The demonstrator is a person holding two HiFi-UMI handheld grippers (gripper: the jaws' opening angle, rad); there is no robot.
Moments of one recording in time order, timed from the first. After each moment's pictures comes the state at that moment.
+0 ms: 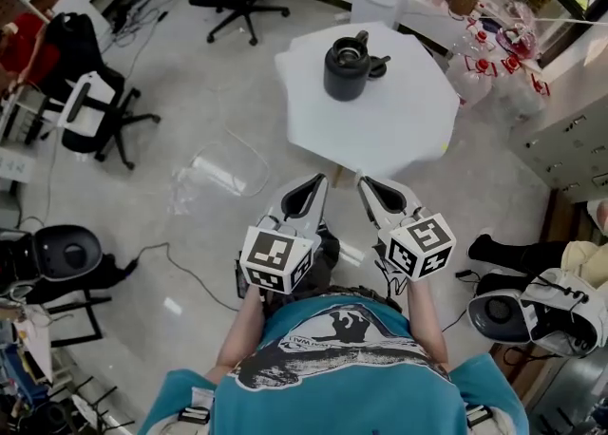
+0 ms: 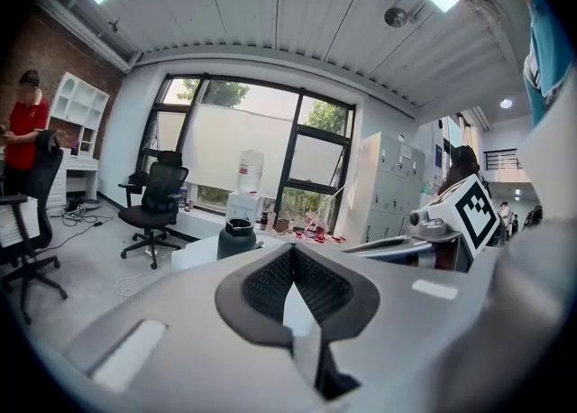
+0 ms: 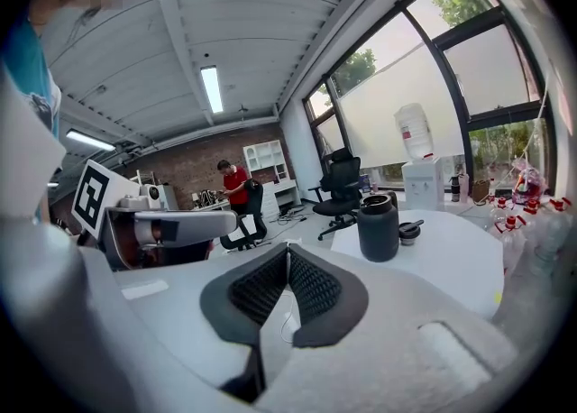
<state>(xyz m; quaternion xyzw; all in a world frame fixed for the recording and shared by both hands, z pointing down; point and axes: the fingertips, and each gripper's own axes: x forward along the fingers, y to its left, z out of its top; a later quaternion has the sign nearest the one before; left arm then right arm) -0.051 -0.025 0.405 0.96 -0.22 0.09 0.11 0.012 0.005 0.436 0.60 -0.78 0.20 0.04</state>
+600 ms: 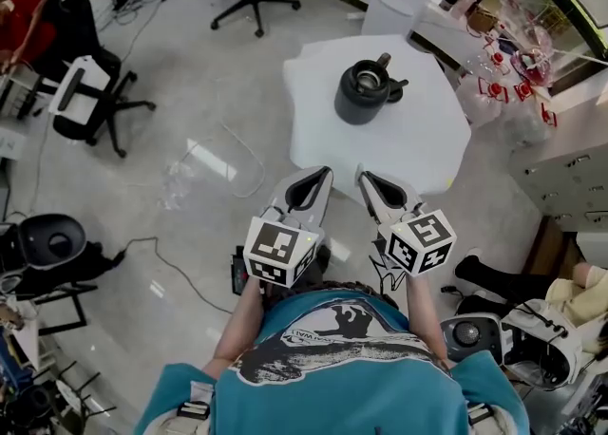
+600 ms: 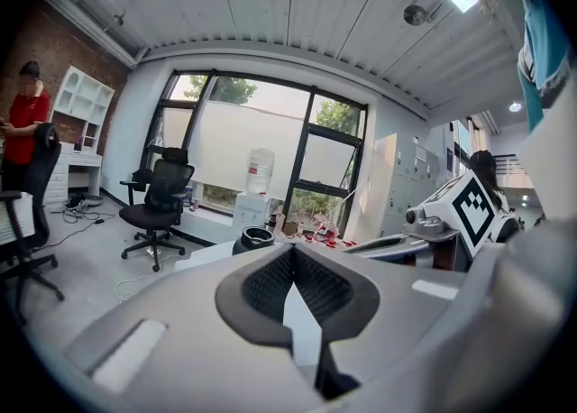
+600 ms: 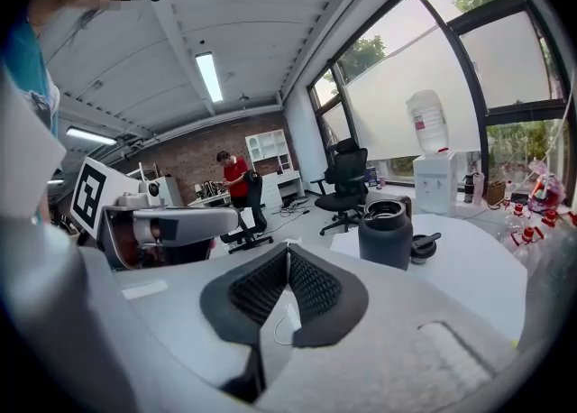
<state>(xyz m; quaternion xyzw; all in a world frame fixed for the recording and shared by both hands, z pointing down) -0.014 -0.129 0.405 0.96 -0.24 0.08 0.13 0.044 -0.103 0.437 0.58 -0.79 0.21 0.07</state>
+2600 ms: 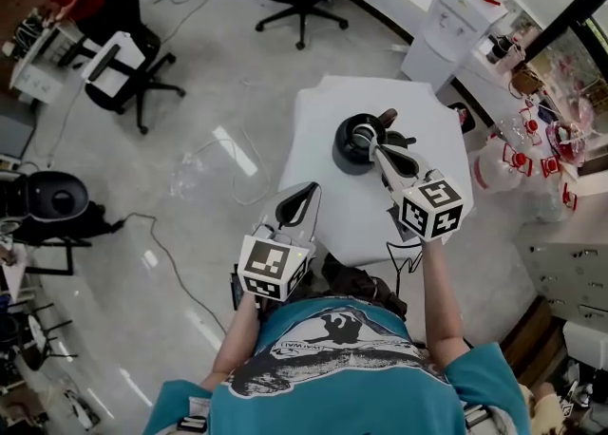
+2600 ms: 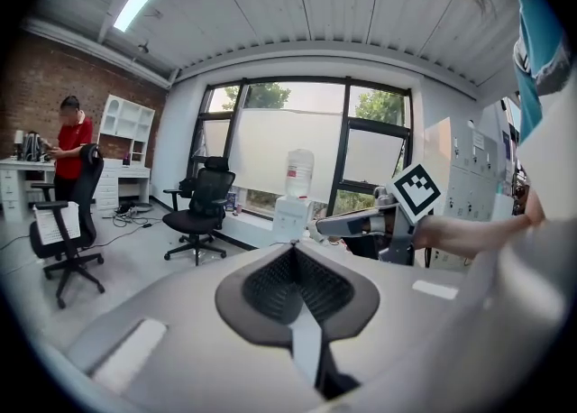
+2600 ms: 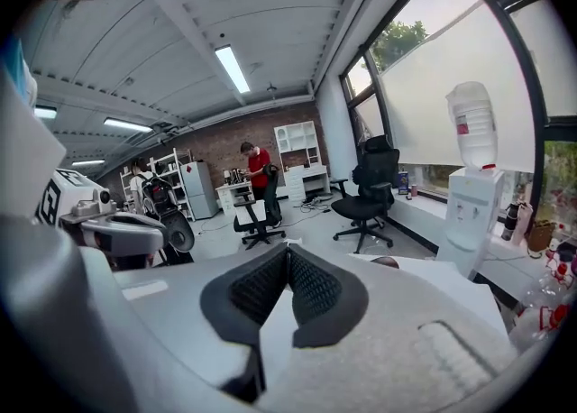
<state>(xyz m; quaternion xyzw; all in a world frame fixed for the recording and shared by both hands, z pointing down) 0.063 -0.197 0.409 0.91 -0.39 0.09 0.13 0.183 -0.259 0.431 0.47 -0.86 0.18 0.12</state>
